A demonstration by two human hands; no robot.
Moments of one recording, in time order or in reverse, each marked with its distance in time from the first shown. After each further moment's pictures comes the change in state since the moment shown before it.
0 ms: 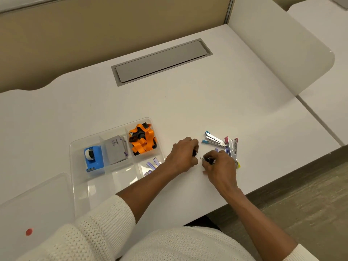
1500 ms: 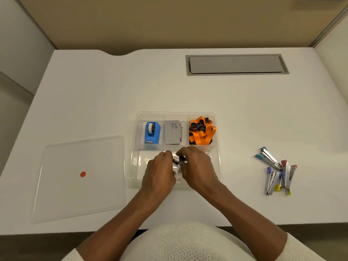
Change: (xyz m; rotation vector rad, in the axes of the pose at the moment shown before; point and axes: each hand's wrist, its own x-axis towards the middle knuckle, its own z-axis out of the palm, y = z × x) left_hand -0.195 -0.105 -0.065 -0.024 0.237 -0.665; right_hand -0.073 -0.183 0.104 -0.233 -0.449 -0.592
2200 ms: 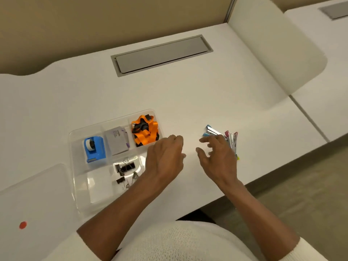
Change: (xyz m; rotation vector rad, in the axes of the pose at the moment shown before) left_hand 0.006 0.142 0.015 0.184 0.101 0.631; right_hand -0.084 0.146 -0.069 0.003 0.580 0.414
